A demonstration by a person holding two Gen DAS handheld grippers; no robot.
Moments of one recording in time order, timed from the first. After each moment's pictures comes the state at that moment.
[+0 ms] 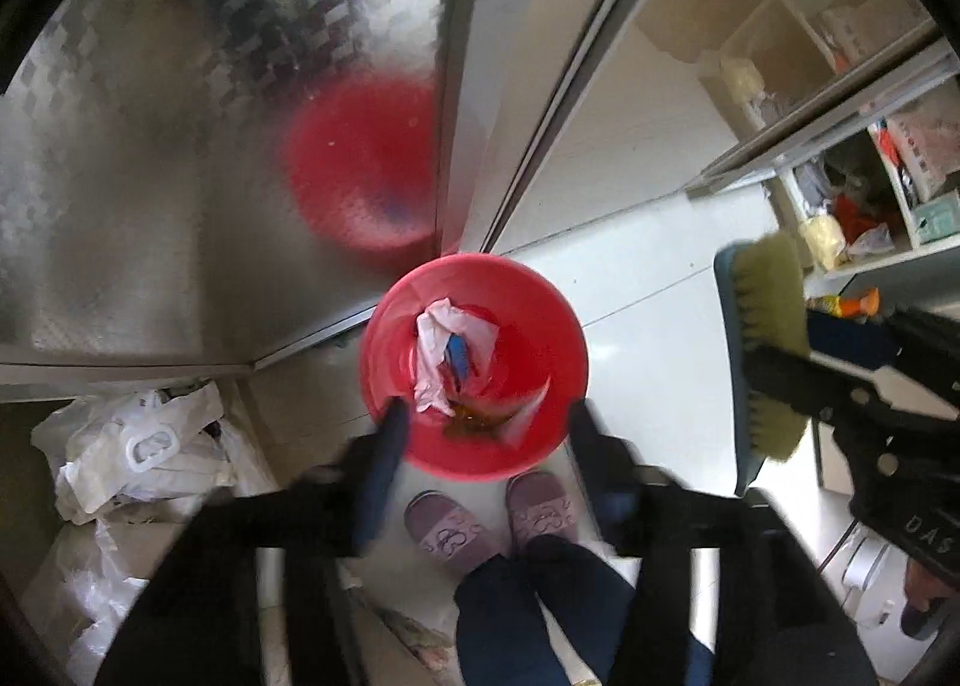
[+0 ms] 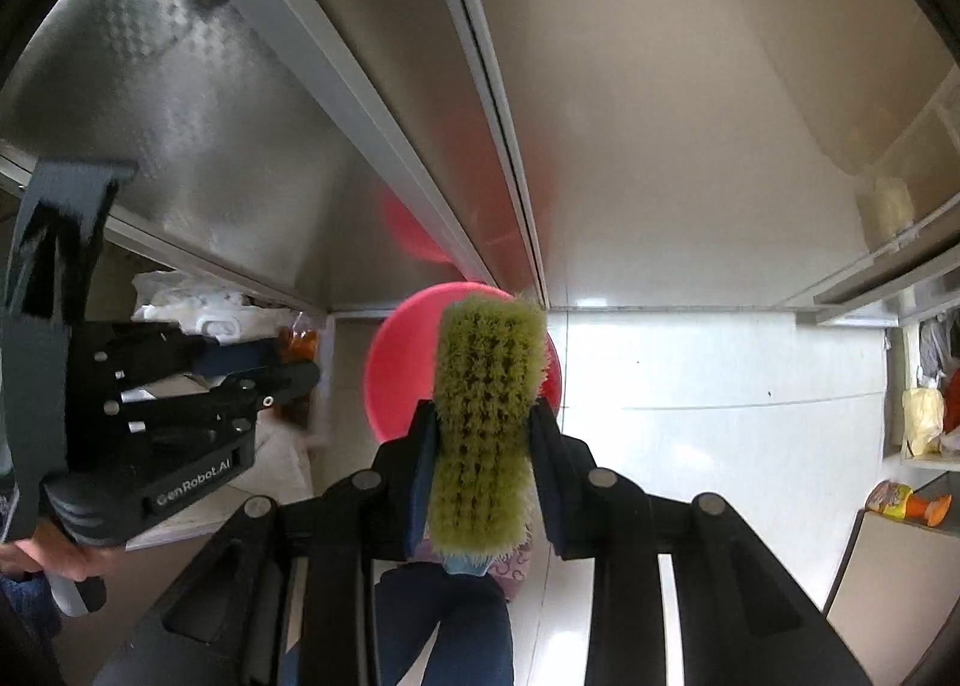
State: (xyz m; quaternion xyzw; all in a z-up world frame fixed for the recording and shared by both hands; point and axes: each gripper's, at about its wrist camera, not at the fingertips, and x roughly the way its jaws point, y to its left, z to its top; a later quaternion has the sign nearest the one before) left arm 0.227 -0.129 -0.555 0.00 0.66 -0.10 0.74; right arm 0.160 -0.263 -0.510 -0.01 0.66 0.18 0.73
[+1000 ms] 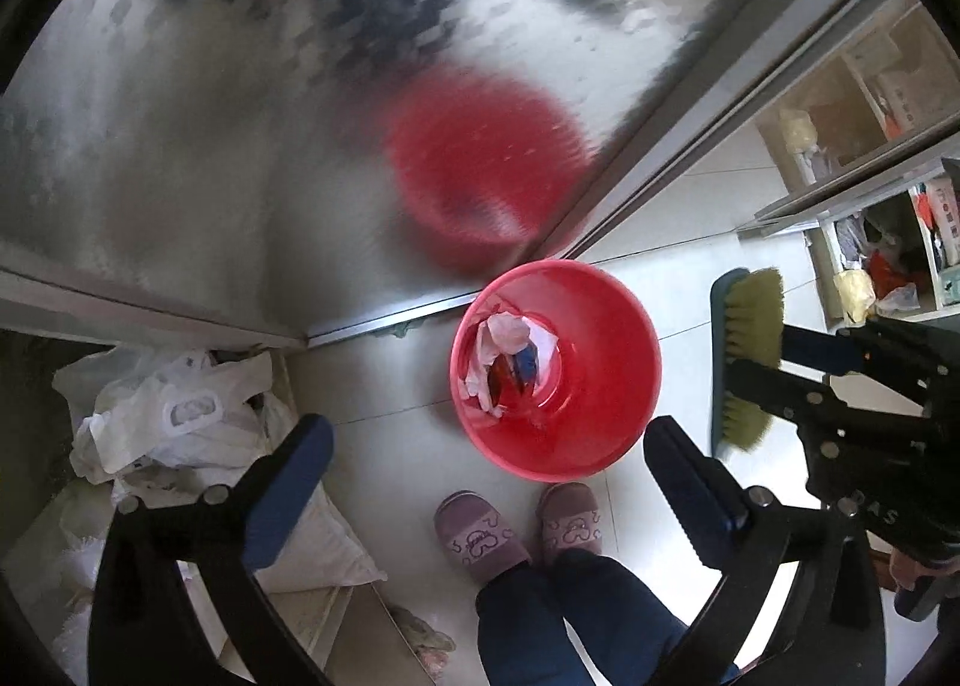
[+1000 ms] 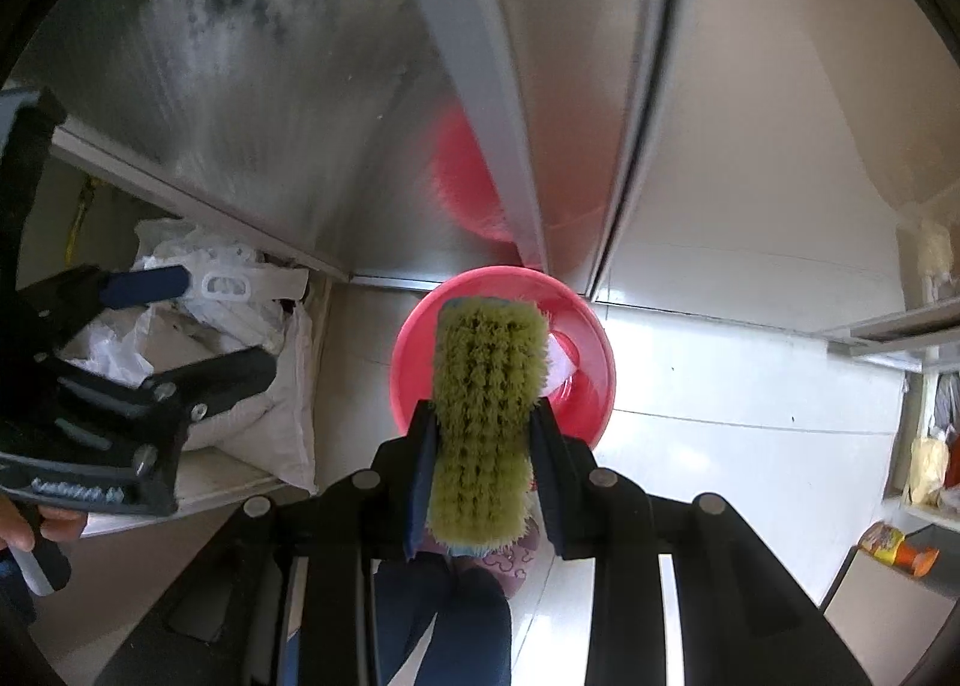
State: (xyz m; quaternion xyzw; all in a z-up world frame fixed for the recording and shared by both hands) left arm 0.219 -0.056 -0.564 -0.04 0.66 -0.03 0.75; right arm 0.163 -0.231 -0.547 -0.07 0.67 0.23 0.70
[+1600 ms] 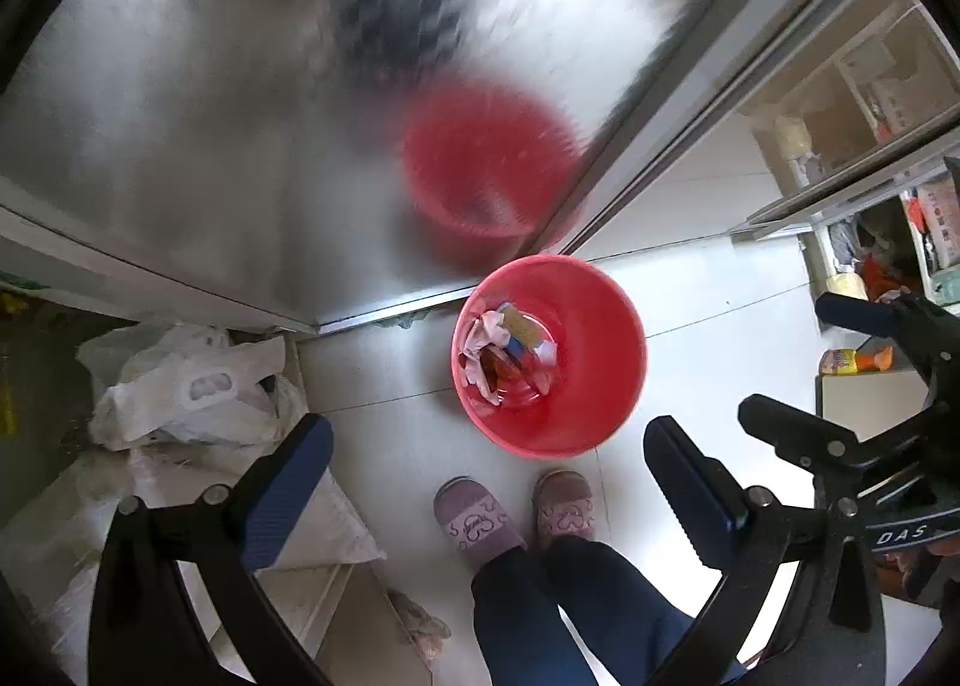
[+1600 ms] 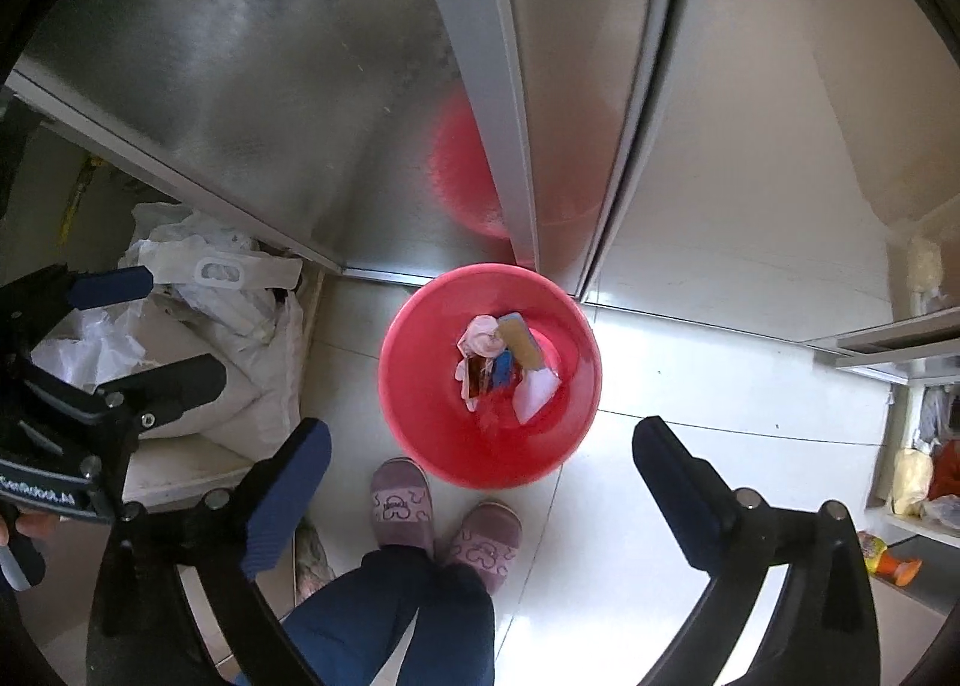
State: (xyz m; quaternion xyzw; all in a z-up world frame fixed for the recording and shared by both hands) left arm 0.195 -0.056 -0.517 -0.04 0.65 -0.03 0.76; right arm 0.151 -0.240 -0.507 -0.08 0.67 0.22 0.70
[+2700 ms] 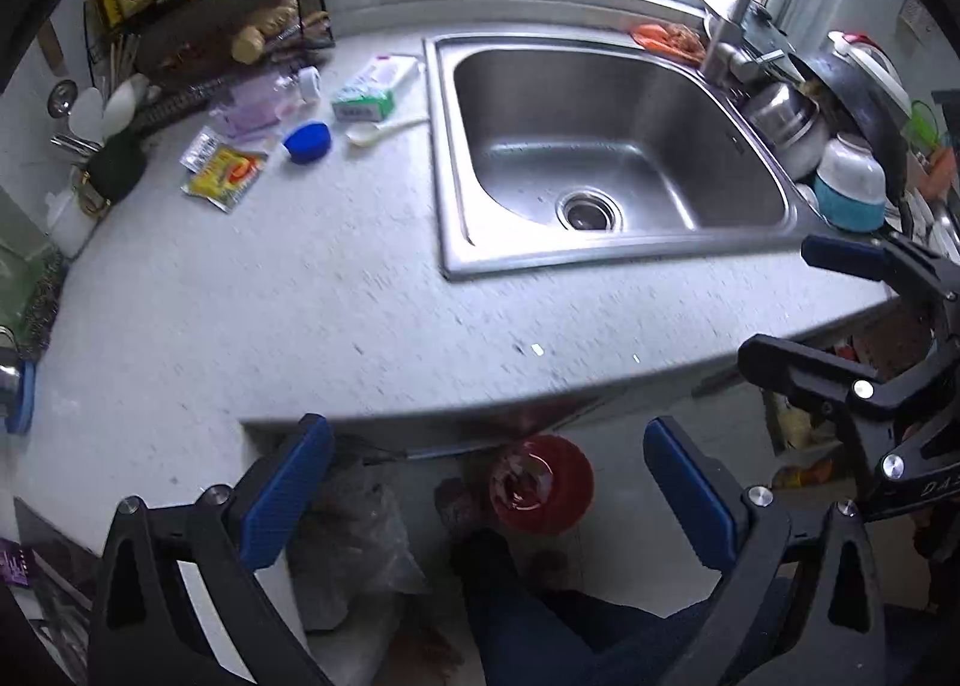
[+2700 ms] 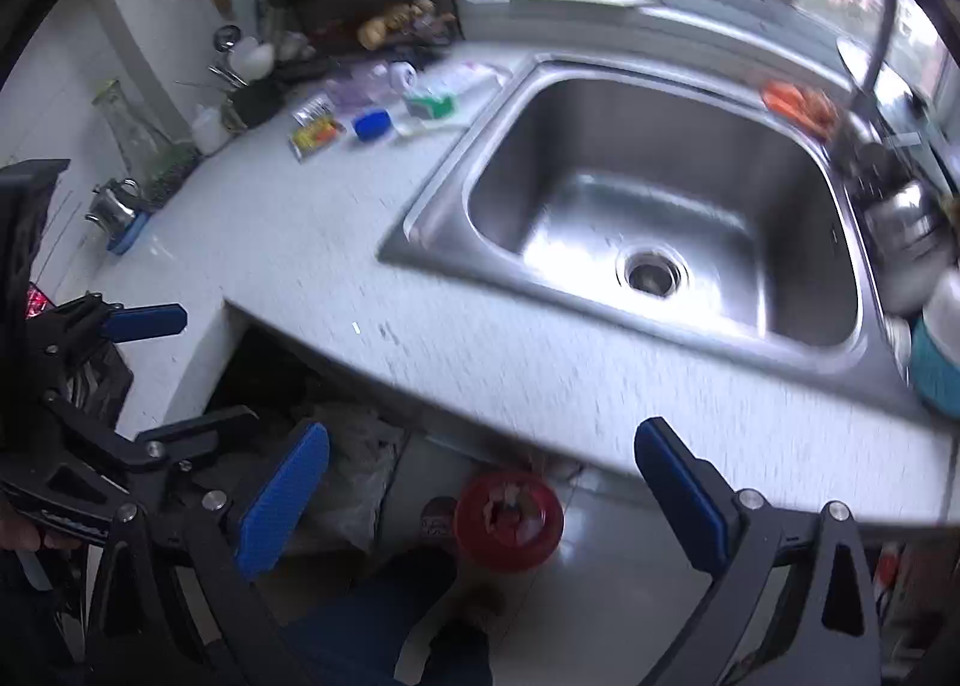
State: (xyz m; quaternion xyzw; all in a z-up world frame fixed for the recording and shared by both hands) left arm 0.224 -0.014 -0.126 -0.04 0.53 0.04 0.85; right arm 0.233 -0.202 -0.140 -0.11 0.51 0.32 0.79
